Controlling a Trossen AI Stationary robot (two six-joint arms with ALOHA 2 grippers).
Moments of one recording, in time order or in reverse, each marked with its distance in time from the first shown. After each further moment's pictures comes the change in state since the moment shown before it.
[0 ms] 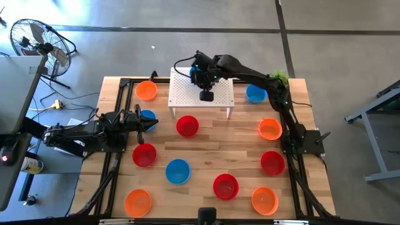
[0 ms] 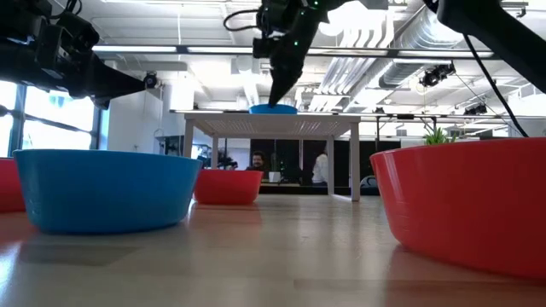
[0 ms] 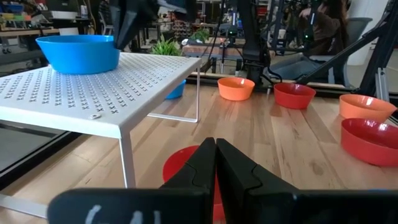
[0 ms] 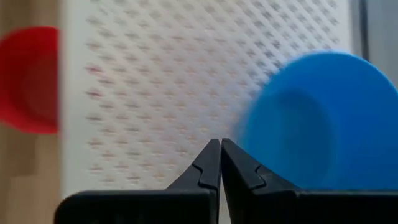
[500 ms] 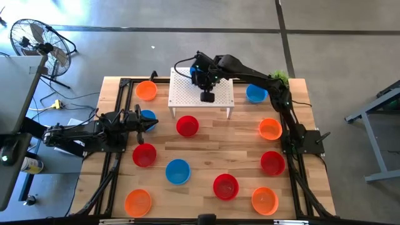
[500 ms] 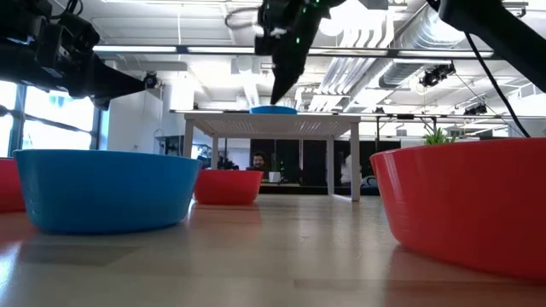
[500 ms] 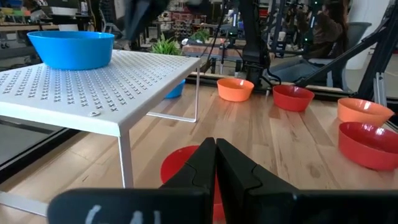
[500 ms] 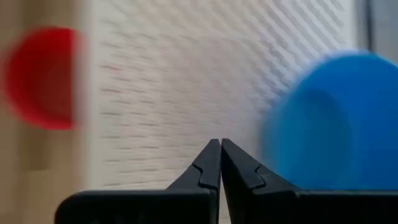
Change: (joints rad) left arm 0.000 0.000 0.000 0.002 0.000 -0.026; right arm 0.025 -0.026 0.001 -0.028 -0.041 0.003
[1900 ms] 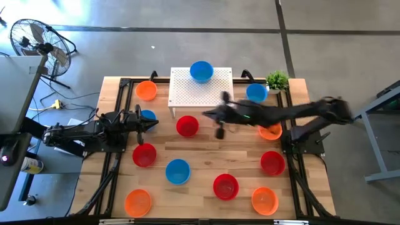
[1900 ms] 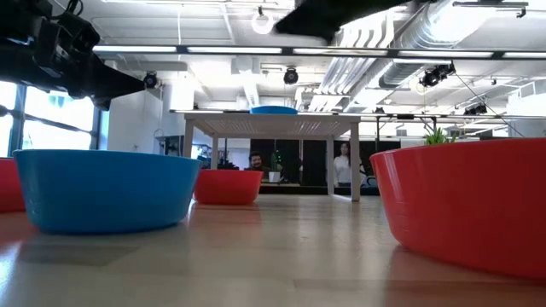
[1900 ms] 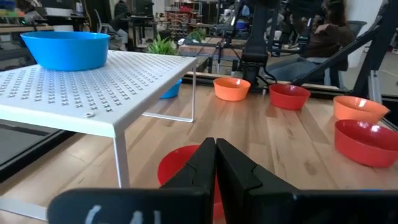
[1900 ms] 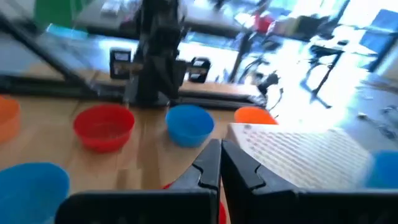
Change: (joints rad) left arm 0.000 0.005 -0.003 0.011 0.016 0.008; right arm 0.408 -0.806 -1.385 1.444 0.227 0.302
